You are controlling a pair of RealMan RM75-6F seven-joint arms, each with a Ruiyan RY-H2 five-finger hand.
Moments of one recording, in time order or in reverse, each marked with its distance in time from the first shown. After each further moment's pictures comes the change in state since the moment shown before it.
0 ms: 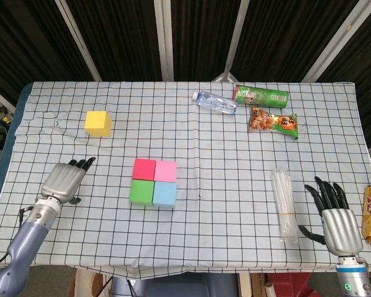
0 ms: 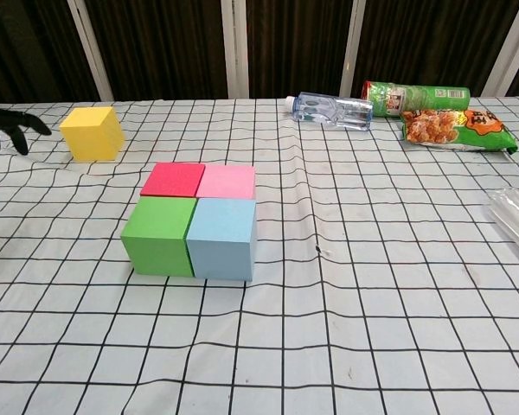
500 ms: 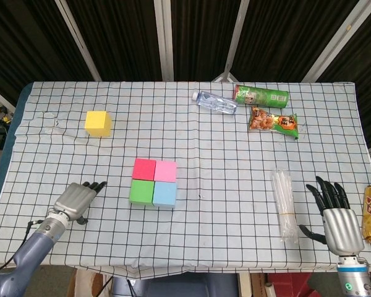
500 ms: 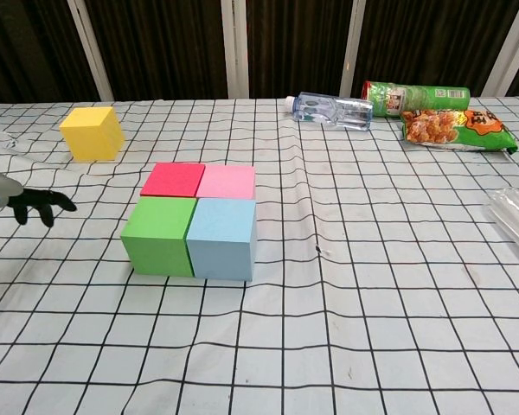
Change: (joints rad) left arm 0.022 -0.103 0.051 0.067 0.072 -0.130 -0.008; right arm -0.001 0.006 0.005 0.004 0.011 0.003 0.021
